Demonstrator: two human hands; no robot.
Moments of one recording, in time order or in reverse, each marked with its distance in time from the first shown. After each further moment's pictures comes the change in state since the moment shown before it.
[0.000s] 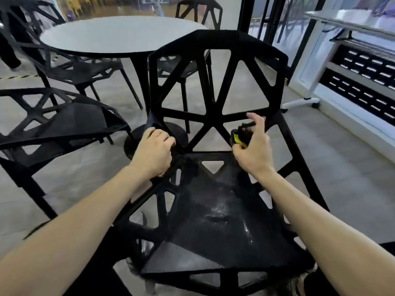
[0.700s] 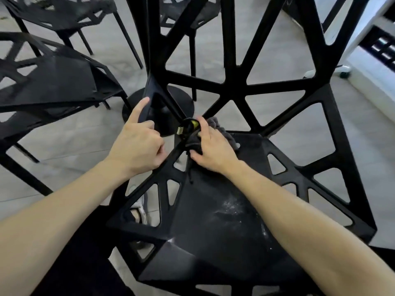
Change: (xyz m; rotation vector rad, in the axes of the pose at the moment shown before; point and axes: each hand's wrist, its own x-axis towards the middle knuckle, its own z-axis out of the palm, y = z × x) left_hand -0.021 -0.031 0.029 0.260 0.064 0.158; right_hand 0.013 0.058 0.170 -0.484 -0.548 -0.348
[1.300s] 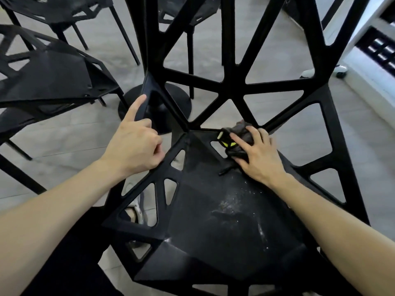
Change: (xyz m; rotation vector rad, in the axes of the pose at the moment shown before) left_hand 0.000 -0.001 0.003 -0.044 0.076 -0.009; right_hand -0.072 0.103 -0.032 -0.481 0.041 0.116
